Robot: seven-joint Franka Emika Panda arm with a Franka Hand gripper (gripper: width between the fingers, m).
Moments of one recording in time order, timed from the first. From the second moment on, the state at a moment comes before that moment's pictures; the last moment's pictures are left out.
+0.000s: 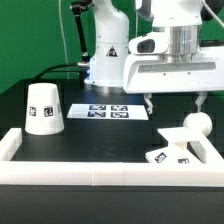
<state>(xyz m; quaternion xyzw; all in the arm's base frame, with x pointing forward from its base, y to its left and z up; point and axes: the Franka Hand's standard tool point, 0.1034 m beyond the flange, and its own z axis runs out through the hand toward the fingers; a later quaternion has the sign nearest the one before) 0.515 0.102 0.070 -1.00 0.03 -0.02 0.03</state>
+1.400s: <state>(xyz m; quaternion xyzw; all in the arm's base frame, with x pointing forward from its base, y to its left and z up) 0.485 0.157 0.061 -0.98 0.17 -0.01 0.05</state>
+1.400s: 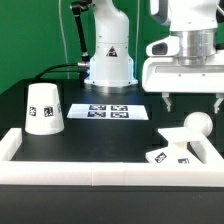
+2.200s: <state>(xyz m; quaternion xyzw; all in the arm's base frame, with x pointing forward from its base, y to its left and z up) 0.489 0.151 0.063 -0.98 0.15 0.12 0.04</state>
